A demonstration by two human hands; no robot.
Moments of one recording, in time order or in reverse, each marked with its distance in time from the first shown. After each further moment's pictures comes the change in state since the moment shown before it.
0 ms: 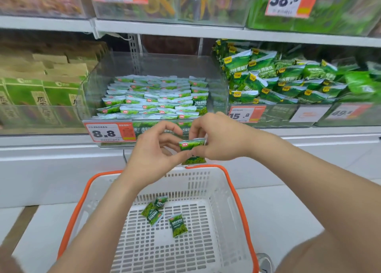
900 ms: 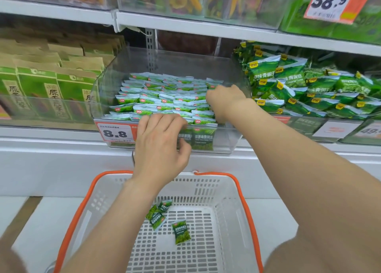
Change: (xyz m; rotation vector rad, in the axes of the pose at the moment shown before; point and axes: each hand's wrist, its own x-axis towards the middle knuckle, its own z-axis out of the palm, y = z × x) left_hand 0.025 -0.023 -0.005 0.902 0.394 0.388; right_hand 0.122 0.025 -0.016 -0.627 0.008 0.191
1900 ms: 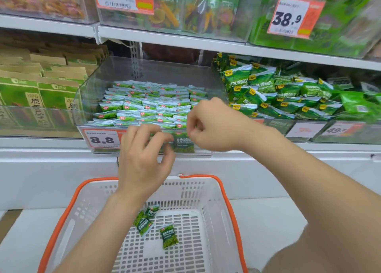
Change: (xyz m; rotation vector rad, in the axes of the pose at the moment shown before) left_hand -0.013 0.012 -0.001 -0.156 0.269 0.072; right_hand -0.103 0.000 -0.033 0.508 0.166 -0.162
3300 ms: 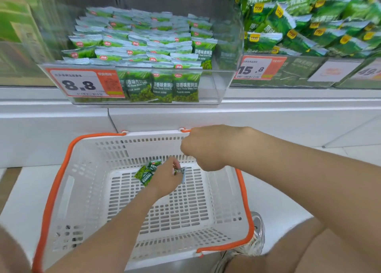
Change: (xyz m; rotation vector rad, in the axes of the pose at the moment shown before) left_hand -0.220 -0.034 0.106 -0.495 -1.129 -0.903; right_hand -0.039 -0.016 0.115 -0.326 -0.755 -0.169
